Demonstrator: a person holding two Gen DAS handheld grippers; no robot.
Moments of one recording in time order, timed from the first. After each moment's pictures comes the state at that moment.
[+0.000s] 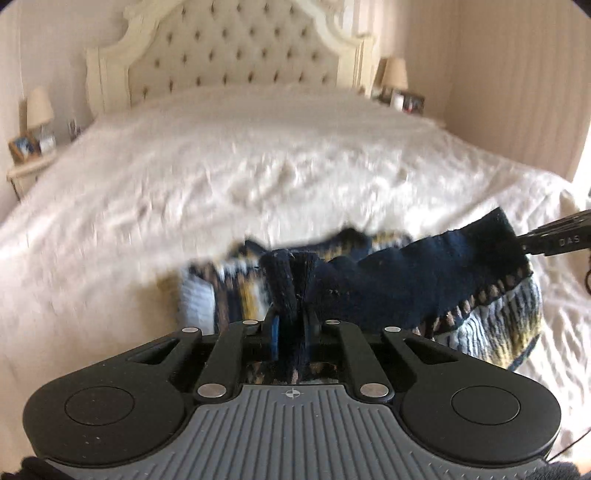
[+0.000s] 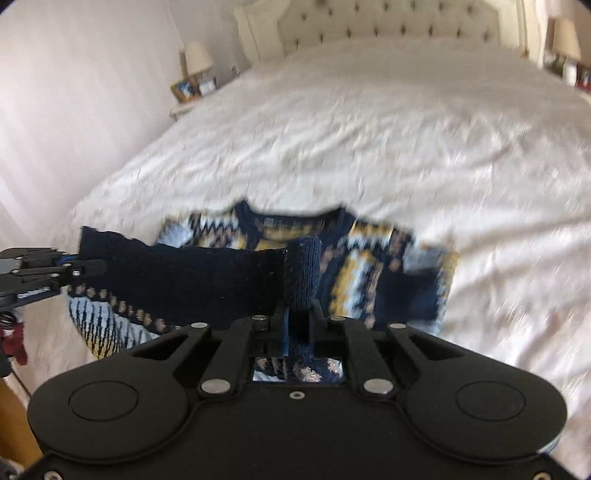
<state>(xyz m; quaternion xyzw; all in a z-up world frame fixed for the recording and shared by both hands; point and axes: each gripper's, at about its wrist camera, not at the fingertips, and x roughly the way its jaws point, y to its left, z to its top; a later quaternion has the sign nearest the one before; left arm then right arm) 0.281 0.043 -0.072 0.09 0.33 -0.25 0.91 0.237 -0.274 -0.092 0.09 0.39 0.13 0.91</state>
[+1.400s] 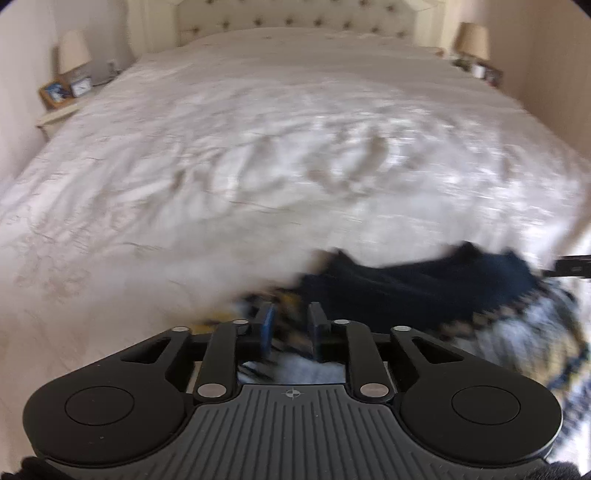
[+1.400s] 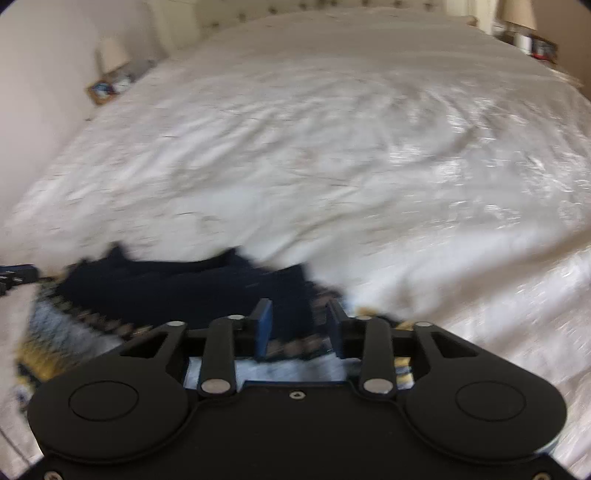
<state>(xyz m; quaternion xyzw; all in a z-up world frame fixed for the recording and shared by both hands) 0.419 0.021 -0.122 0.08 0.42 -0.16 0.89 0.371 -0.299 -0.159 0.10 0.44 0.03 0.89</state>
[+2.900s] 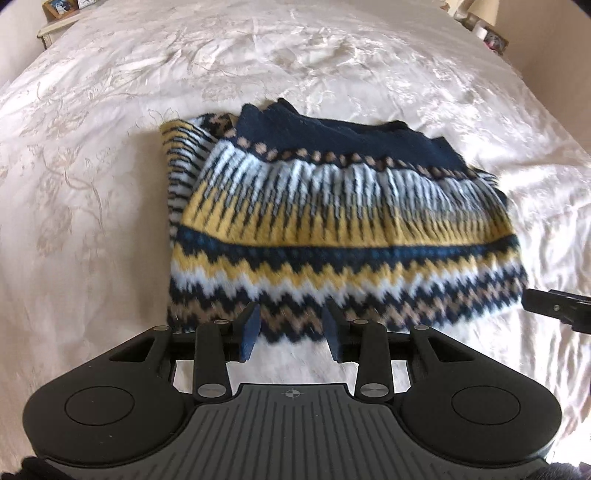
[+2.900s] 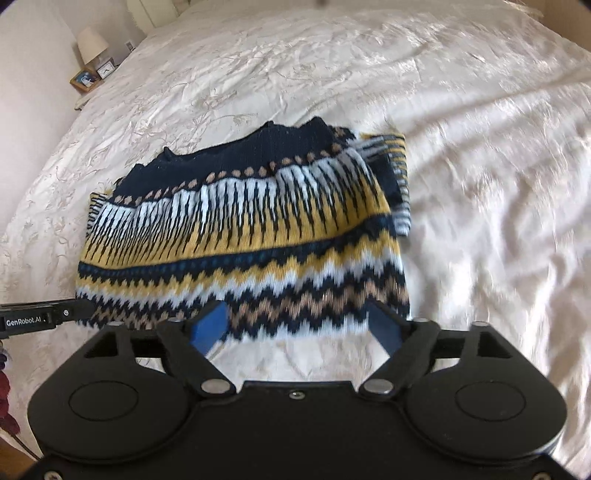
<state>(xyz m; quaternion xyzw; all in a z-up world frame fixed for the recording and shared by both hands) 0.297 0.016 -0.133 0.02 0.54 -0.15 0.83 0.224 -0.249 -0.149 0.17 0.50 -0.02 0.85</state>
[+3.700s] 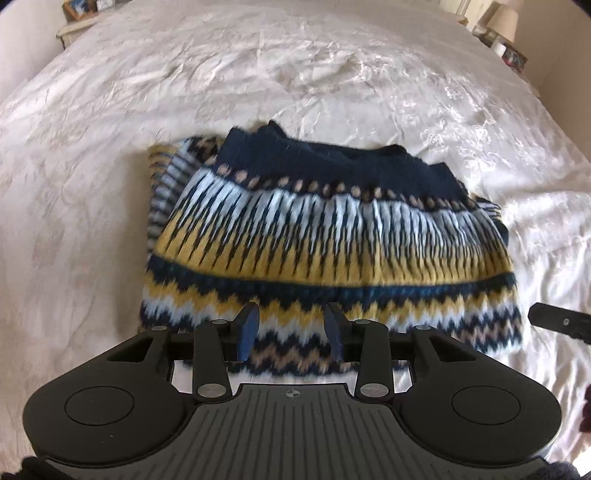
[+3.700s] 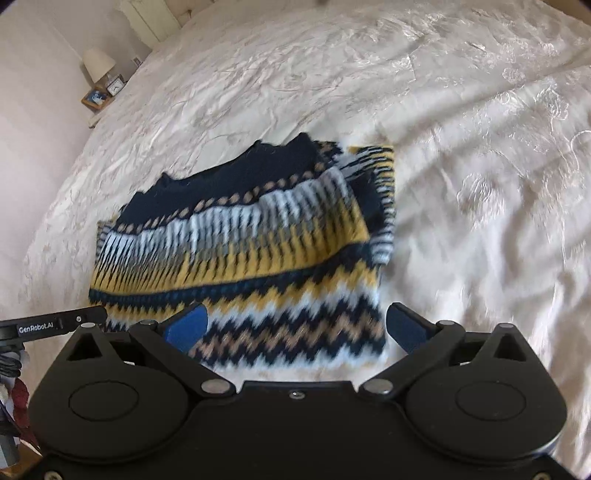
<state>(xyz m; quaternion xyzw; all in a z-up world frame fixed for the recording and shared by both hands) 0.315 -0.030 -0.124 0.02 0.53 -0.11 0.84 0.250 -0.307 -0.158 0.22 0.49 0.02 0.84</state>
